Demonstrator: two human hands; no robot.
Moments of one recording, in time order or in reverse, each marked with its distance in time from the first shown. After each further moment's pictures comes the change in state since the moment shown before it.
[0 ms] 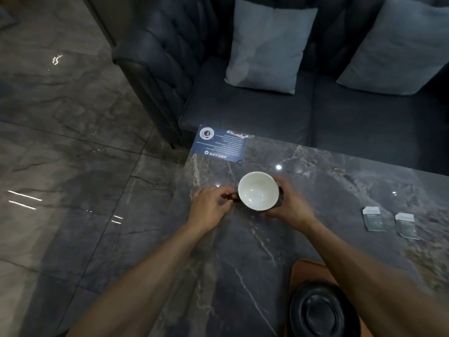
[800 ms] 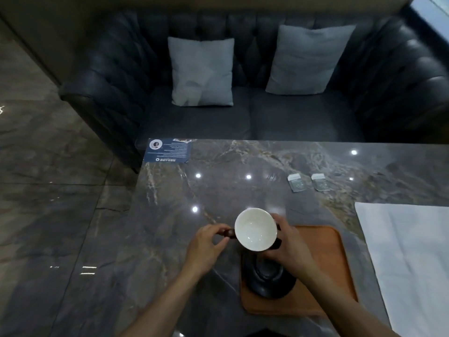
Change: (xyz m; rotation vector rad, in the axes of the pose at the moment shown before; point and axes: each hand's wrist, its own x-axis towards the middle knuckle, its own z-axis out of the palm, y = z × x) left_hand -0.142 0.090 0.074 -0.173 -0.162 0.057; right_hand -0.231 0.058 -0.029 0.059 0.261 0.001
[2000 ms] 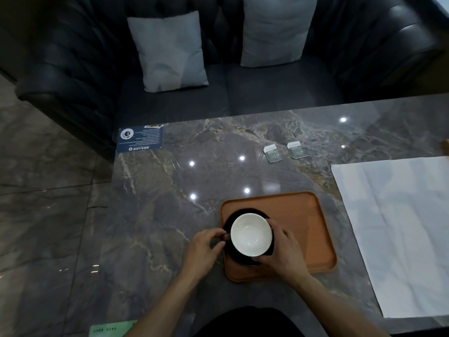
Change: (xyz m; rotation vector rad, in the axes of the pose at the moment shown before) left_hand -0.045 0.004 0.055 0.104 -0.107 -0.010; right_hand -0.077 0.067 0.023 -0.150 0.069 0.199
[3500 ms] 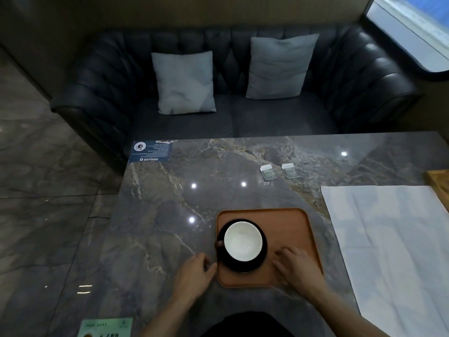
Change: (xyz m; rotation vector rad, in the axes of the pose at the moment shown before) left_hand -0.049 0.001 0.012 0.211 0.002 -0.208; right_hand -0.018 0.053 -0.043 -0.411 -0.031 -0.162
